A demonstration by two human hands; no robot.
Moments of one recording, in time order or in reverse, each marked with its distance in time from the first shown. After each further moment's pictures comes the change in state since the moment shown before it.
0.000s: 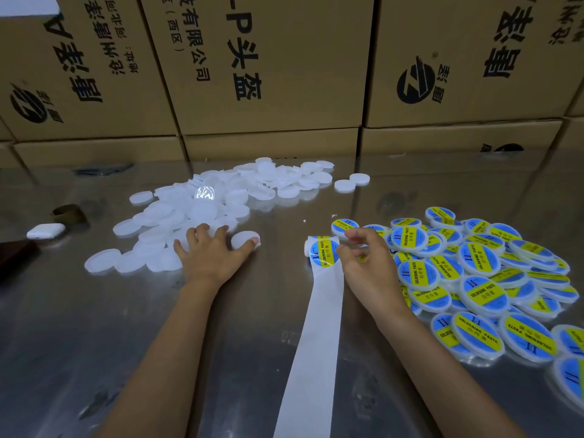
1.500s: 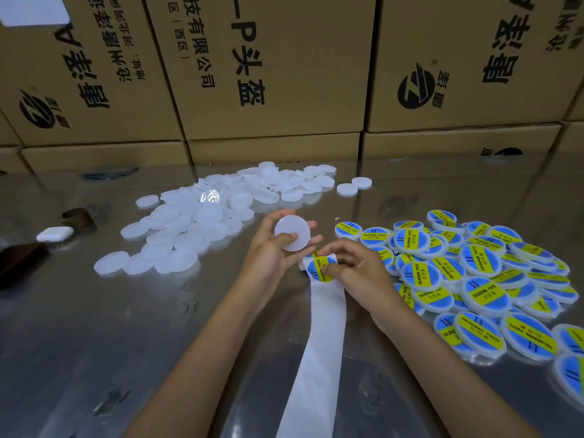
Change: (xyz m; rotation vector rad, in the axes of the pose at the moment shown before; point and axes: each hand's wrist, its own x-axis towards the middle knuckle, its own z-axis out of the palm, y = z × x) left_hand -0.061 0.082 -0.033 -1.732 -0.418 0.097; right_hand -0.002 -0.005 0.006 0.152 -0.289 -0.034
